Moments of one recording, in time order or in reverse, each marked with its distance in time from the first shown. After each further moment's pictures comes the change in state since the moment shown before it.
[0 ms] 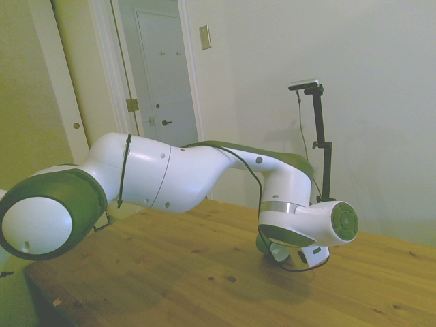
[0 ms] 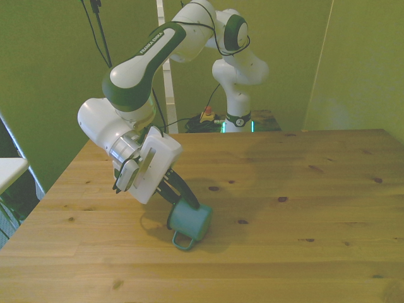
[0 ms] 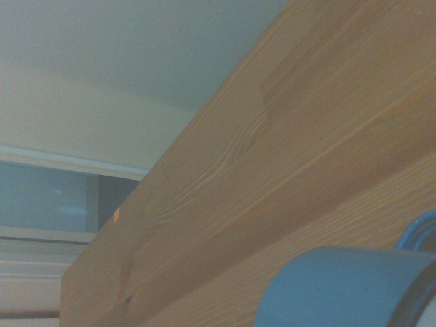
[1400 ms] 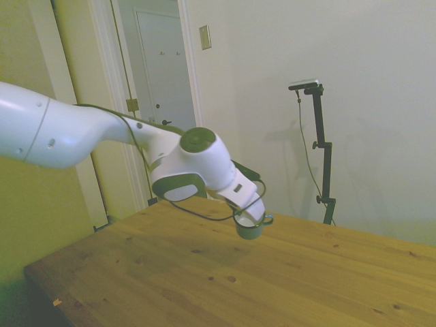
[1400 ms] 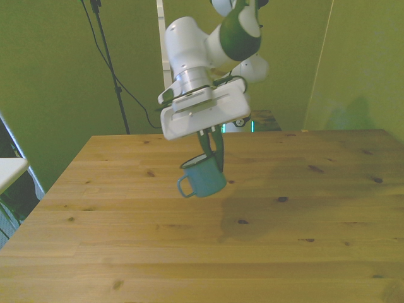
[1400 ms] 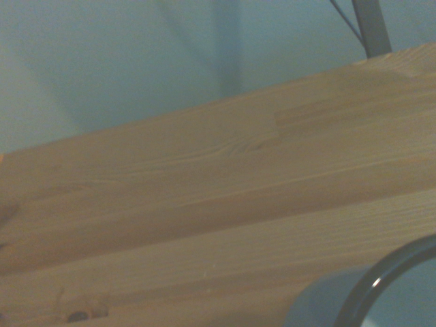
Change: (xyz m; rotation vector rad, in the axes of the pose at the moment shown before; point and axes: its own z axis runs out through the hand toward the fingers) arm -0.230 -0.027 0.048 -0.353 0.611 -0.451
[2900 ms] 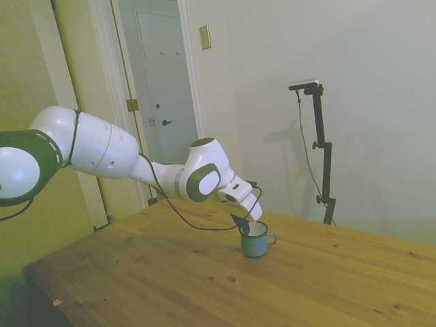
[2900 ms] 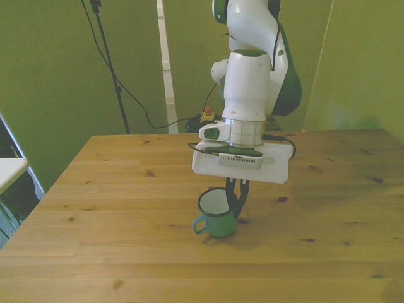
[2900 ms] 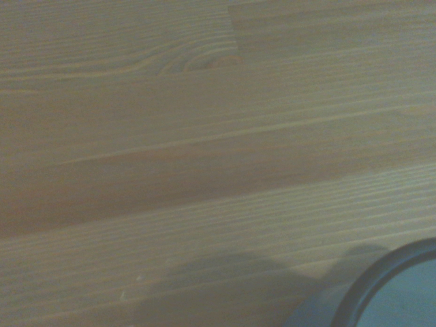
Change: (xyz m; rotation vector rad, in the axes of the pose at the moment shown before) arm 0.017 -0.053 0.119 -0.327 0.057 -0.001
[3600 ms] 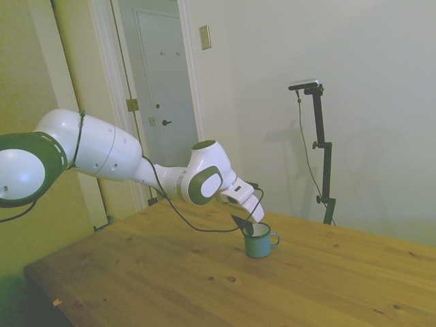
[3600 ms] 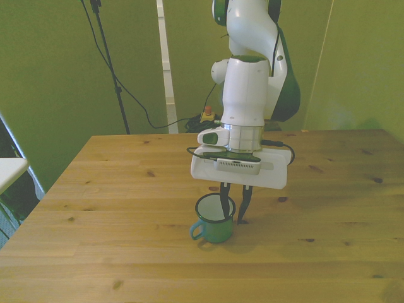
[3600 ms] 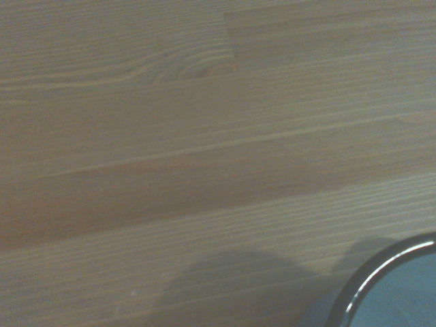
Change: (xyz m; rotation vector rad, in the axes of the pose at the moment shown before) arm 0.002 0.000 0.003 0.011 0.010 0.007
